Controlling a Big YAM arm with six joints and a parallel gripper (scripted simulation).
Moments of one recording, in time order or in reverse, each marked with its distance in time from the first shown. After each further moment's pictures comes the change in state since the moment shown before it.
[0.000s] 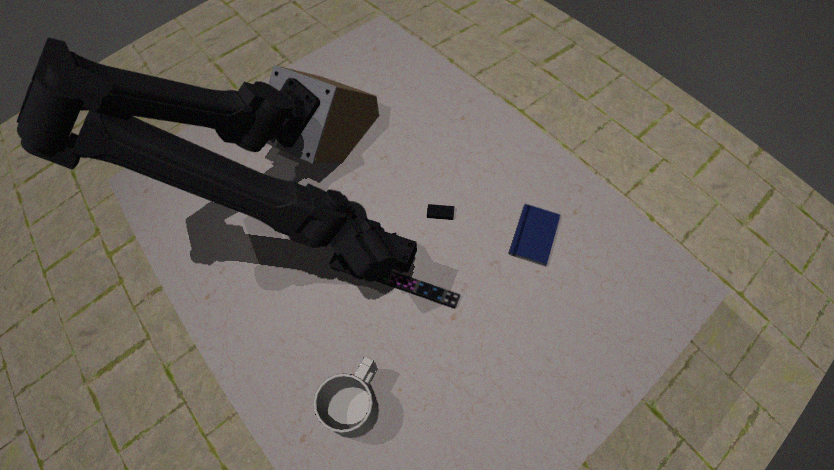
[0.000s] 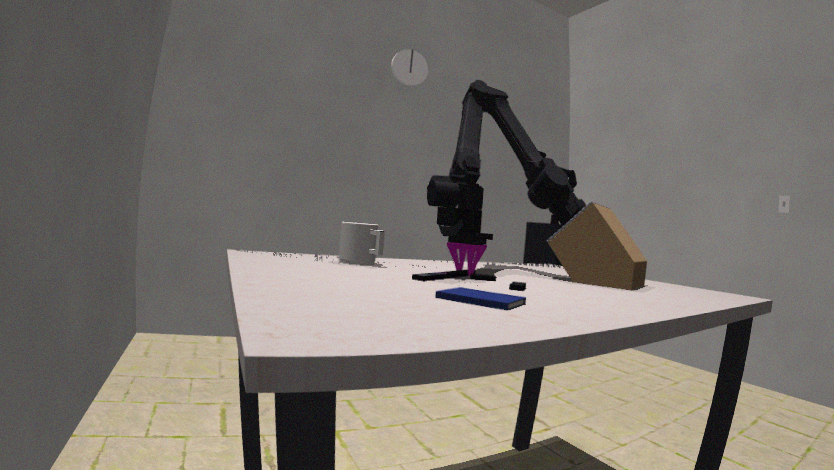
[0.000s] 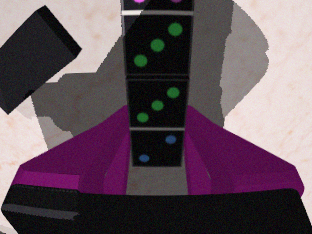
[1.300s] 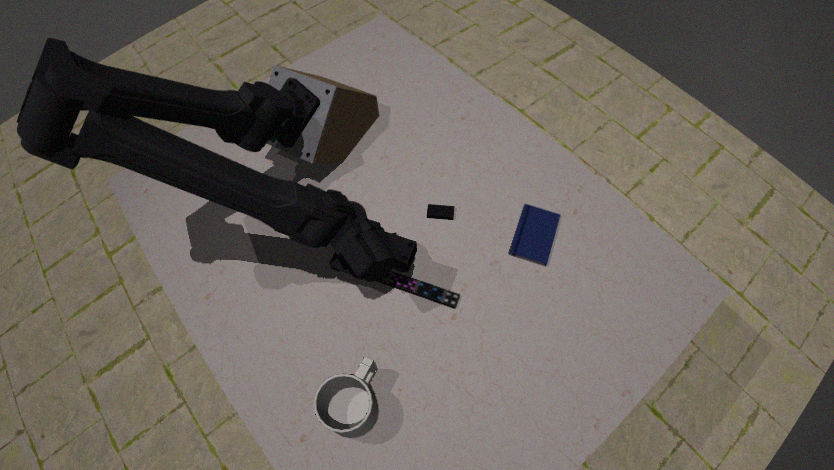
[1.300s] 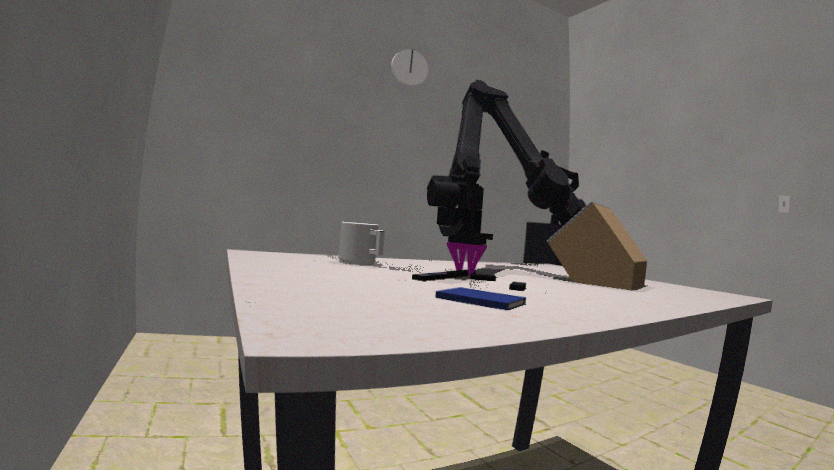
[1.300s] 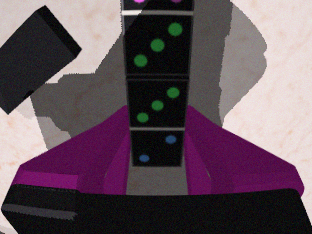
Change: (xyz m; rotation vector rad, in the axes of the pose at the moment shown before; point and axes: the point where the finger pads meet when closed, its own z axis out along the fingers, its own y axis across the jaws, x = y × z) arm 0.000 0.000 0.000 0.000 0.000 0.000
